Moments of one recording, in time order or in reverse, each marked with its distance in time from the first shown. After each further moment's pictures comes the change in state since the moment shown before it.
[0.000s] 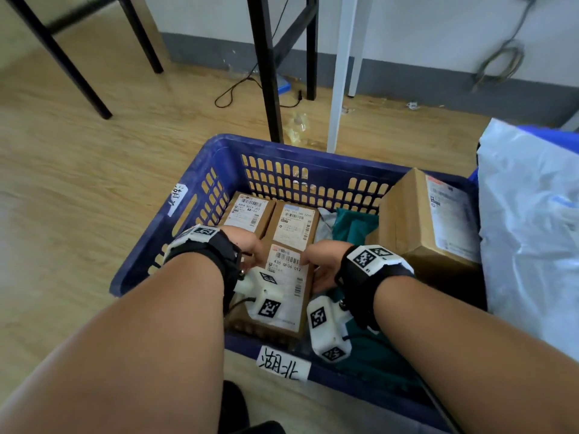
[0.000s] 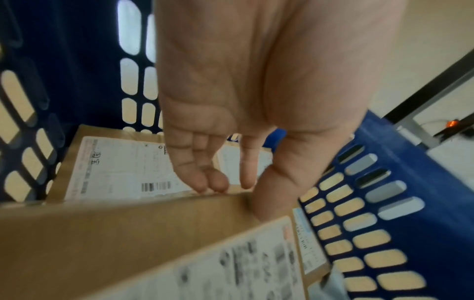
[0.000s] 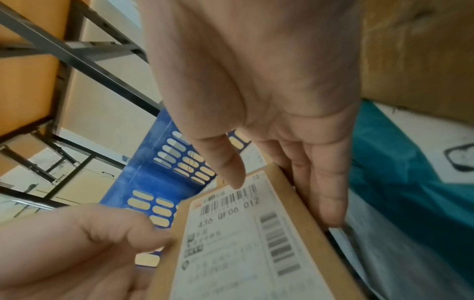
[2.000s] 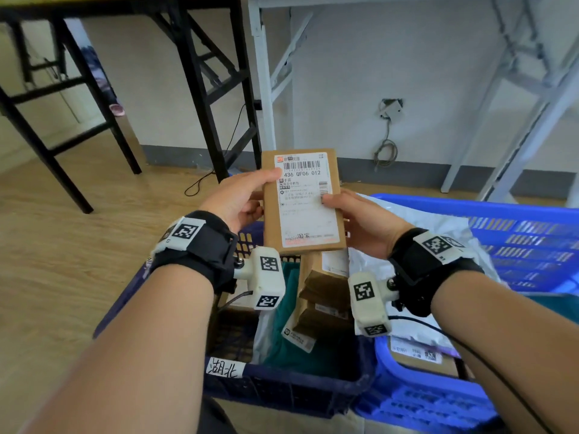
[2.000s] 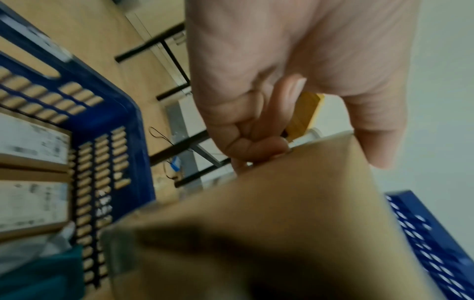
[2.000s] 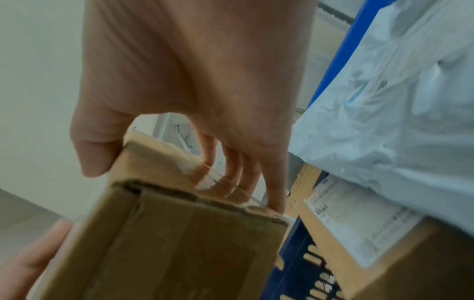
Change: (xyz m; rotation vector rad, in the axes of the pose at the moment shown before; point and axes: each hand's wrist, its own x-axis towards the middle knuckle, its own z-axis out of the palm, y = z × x) left_hand -0.228 0.106 0.048 -0.645 0.080 0.917; right_hand -0.213 0.028 -0.156 0.389 0.037 -0.843
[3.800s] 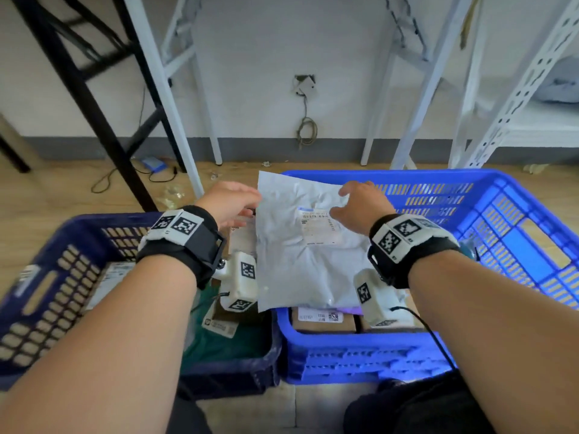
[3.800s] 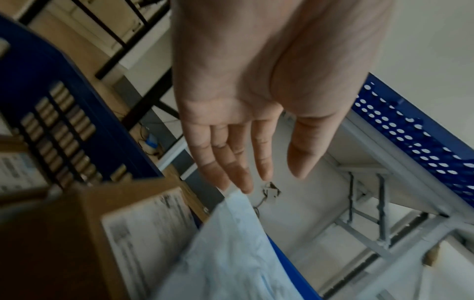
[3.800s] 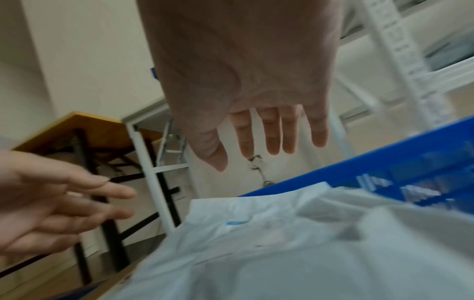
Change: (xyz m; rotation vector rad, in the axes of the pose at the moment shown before) left_hand 0.017 -0.048 0.135 0.446 -0.154 -0.069; right_hand -0.081 0.007 -0.131 -1.209 0.633 0.195
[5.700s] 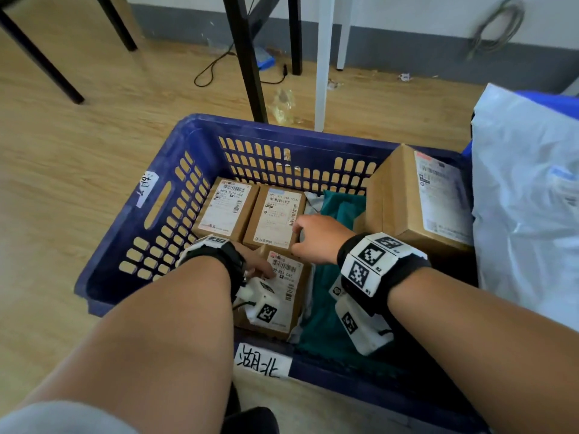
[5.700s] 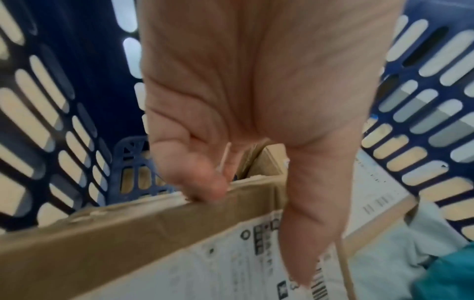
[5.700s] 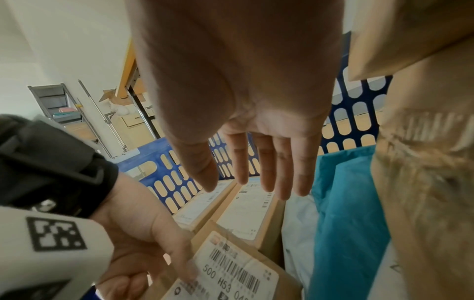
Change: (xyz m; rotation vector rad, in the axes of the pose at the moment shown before) left_hand 0.066 -0.315 -0.150 0.370 -0.444 -0.900; right_hand 0.006 -0.229 0.277 -0.088 -0.706 -0.417
